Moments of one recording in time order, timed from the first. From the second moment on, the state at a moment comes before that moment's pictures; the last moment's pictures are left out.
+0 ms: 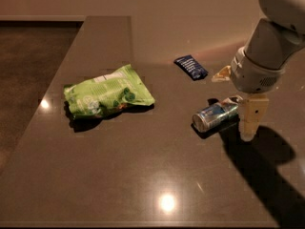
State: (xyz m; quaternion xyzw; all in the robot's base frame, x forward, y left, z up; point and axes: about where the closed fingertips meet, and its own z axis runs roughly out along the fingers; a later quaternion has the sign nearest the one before) arm 0.479 -0.207 0.867 -0.75 0.66 0.03 0.08
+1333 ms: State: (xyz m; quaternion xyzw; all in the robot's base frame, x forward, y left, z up) arm 0.485 -0.174 0.871 -0.73 0.67 0.07 0.07
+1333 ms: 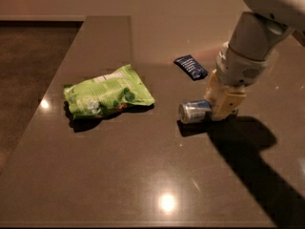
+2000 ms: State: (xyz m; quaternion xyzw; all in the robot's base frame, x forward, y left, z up) arm 0.482 -0.113 0.885 -0.72 0.68 0.11 0.08
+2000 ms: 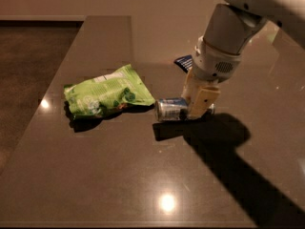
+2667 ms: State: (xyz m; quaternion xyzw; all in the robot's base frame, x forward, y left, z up) arm 0.479 -0.075 0.866 -0.72 0.68 0.10 0.06
